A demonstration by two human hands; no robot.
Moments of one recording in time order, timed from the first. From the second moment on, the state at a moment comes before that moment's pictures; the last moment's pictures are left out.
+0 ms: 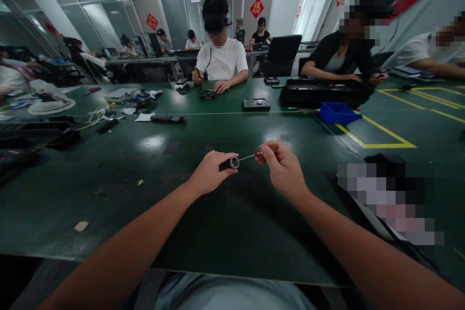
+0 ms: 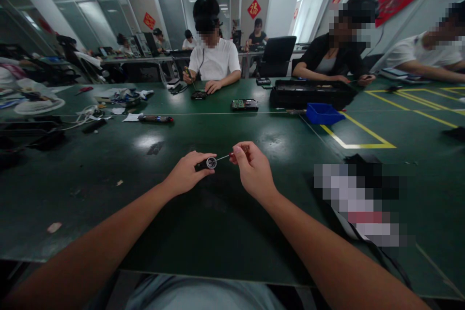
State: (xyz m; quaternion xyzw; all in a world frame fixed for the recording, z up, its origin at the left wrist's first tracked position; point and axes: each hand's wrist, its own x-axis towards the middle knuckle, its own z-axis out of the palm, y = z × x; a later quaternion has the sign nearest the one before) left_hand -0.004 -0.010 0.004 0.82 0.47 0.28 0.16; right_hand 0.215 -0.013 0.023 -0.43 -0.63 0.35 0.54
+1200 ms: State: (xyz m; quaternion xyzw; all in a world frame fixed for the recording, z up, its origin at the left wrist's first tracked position) left_hand -0.006 -0.007 0.000 0.82 0.46 0.28 0.17; right_hand 0.219 -0.021 0.032 -0.47 -0.76 0.21 0.40
